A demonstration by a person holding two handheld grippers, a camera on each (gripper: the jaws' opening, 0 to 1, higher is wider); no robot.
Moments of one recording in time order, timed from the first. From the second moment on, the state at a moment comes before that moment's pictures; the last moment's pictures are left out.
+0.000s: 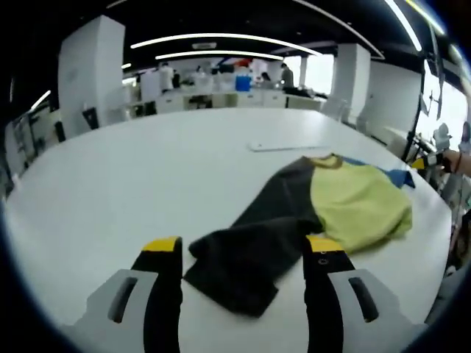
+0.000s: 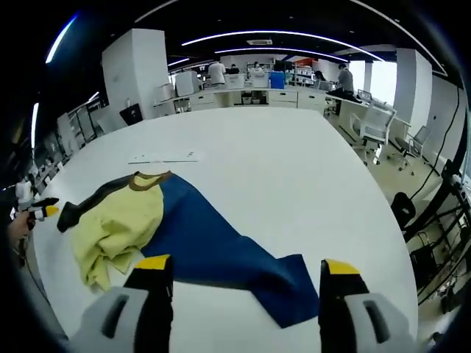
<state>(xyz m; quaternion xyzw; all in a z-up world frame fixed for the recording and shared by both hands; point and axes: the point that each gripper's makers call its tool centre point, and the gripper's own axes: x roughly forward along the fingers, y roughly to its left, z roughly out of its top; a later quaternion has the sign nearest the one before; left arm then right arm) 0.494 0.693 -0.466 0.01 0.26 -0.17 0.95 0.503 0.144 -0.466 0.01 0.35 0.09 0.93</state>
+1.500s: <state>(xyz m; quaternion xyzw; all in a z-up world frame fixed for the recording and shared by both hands) 0.448 0.550 -0.491 0.05 0.23 -0.33 0.92 0.456 0.310 -0.489 -0.04 0.34 0.25 0.91</state>
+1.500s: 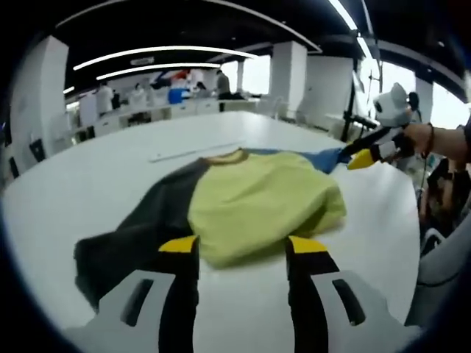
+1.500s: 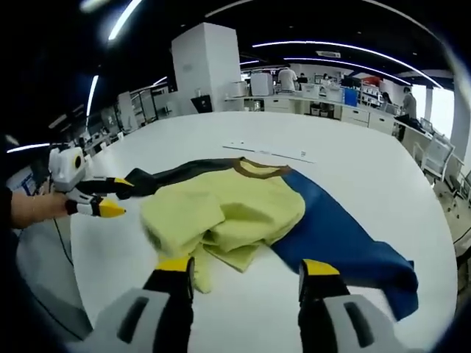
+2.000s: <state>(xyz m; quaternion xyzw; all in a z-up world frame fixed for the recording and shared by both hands) 0.453 0.528 -0.512 0.09 0.24 -0.35 0.90 0.471 0.325 -0.527 -0.03 0.35 0.24 0.90</state>
